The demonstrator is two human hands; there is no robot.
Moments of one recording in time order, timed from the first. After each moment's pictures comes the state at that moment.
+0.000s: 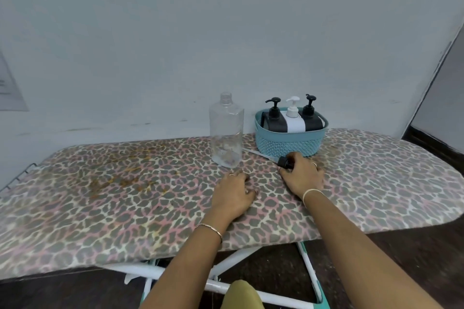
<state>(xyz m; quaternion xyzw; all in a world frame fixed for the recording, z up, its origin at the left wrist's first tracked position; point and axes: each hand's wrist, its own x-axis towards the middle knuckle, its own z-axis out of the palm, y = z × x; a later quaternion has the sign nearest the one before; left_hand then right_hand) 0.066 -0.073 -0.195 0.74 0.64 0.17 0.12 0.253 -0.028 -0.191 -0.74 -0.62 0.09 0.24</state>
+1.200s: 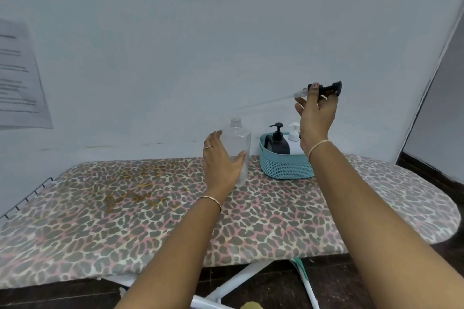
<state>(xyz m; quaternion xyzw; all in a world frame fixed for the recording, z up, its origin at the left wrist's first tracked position) 0.041 -0.054 -0.111 0.60 0.62 0.50 0.06 0.217 -0.023 -0.010 -0.35 -0.36 0.30 0.81</state>
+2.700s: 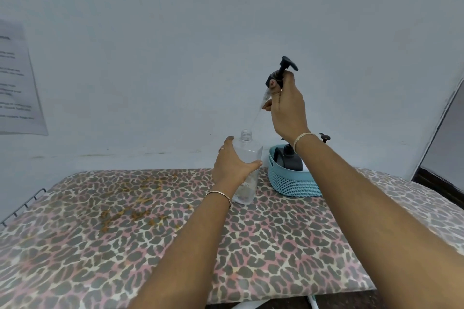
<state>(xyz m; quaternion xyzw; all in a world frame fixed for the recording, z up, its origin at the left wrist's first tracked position) 0.034 -0.006 -0.089 0.60 0.64 0.45 0.18 0.159 0.020 0.018 -0.41 -0.69 0.07 0.60</state>
